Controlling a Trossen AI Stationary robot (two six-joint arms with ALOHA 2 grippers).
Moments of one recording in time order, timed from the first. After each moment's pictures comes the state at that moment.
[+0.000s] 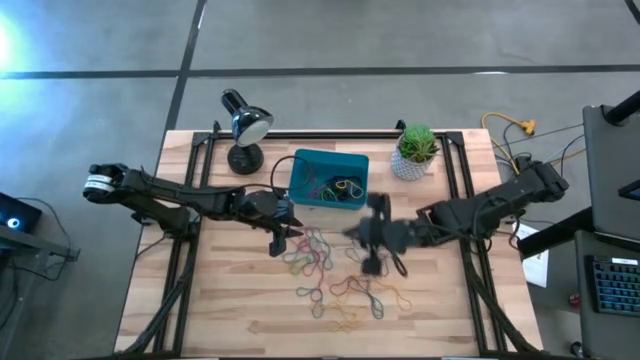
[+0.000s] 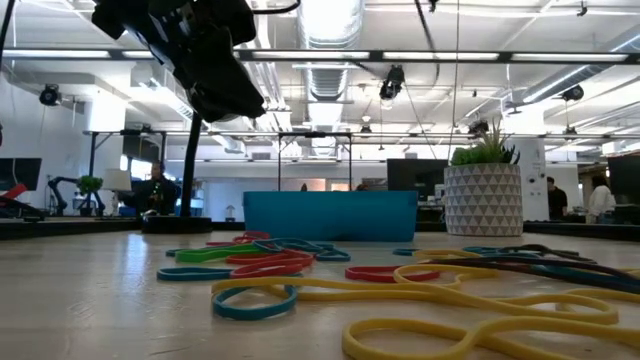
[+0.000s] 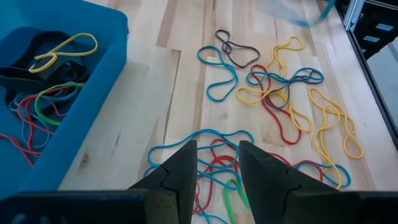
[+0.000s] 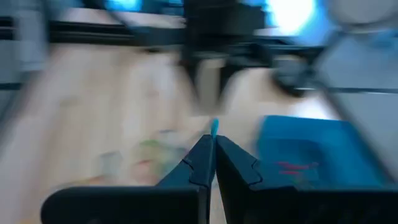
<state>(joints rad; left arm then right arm) -0.07 1.26 0.78 -0.14 0.01 -0.26 0.35 1.43 1.23 -0.39 0.47 0.18</state>
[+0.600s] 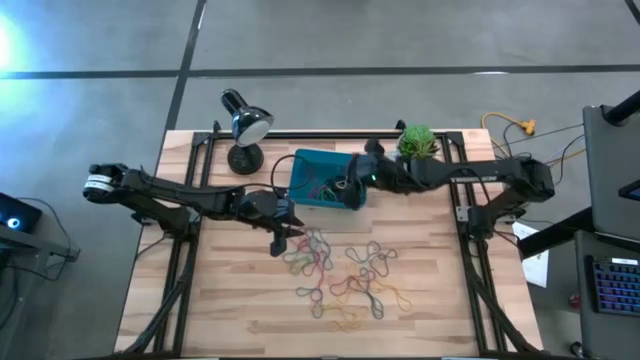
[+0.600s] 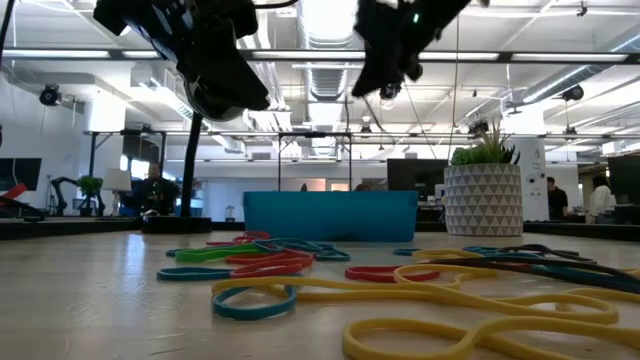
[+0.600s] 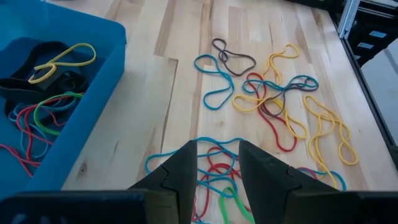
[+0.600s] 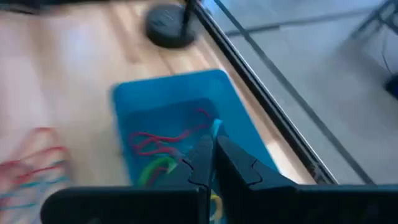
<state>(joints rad) -0.07 1.26 0.80 -0.13 0.00 -0.26 -0.12 1.51 1.20 -0.38 0.40 0.10</state>
